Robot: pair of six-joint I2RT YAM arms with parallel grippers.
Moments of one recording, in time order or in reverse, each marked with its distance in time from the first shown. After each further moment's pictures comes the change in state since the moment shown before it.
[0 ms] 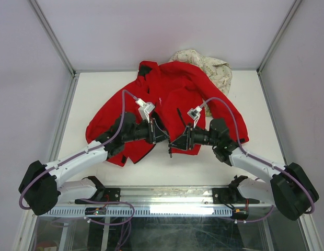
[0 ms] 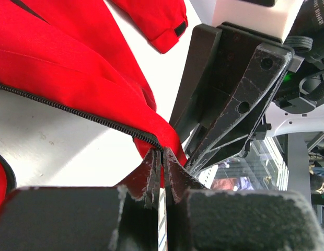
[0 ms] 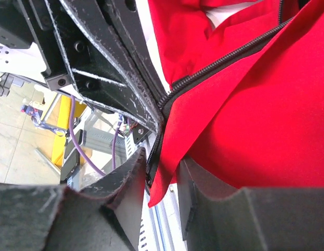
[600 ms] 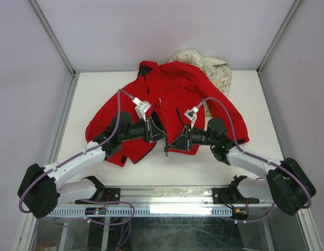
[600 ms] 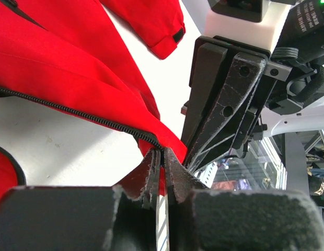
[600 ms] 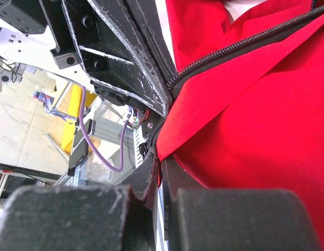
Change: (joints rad) left arm 0.053 -0.034 -0.021 0.026 0.054 0.010; right arm 0.017 0.057 0.003 0.090 -0.069 0.022
